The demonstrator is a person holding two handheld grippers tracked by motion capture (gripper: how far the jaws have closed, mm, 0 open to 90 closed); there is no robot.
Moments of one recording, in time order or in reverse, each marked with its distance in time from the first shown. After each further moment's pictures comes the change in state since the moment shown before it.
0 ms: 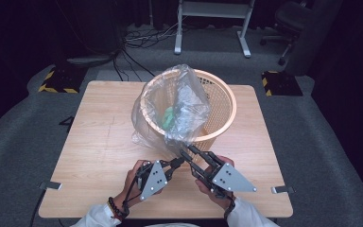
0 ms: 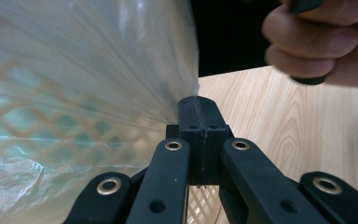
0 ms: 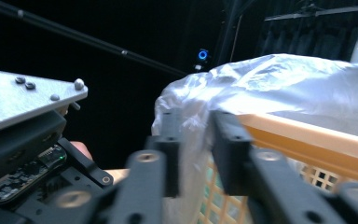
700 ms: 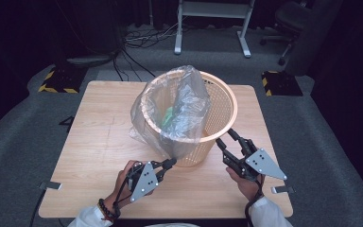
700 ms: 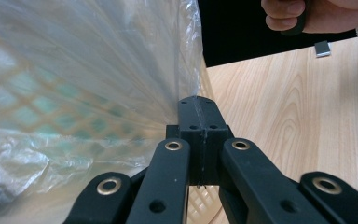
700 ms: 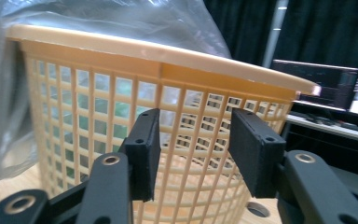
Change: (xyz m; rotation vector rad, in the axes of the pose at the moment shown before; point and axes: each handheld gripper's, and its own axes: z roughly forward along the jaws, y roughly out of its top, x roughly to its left) left arm 0.008 -0.003 -0.017 0.027 0.007 0.036; right arm -0.070 -0.015 -0.050 0.153 -0.273 0.040
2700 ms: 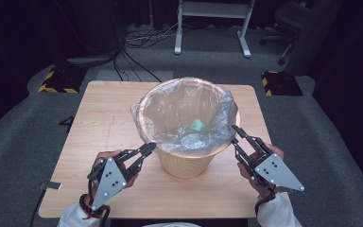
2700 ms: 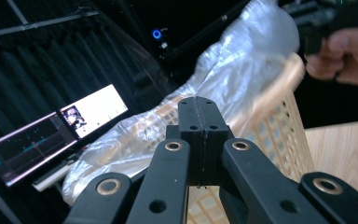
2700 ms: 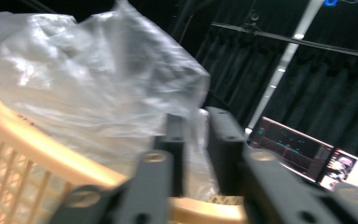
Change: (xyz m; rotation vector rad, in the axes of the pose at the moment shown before) left arm 0.046 0.045 -0.070 -0.276 0.184 0.011; right arm -0.005 0.057 -0.017 -0.128 0.020 -0.278
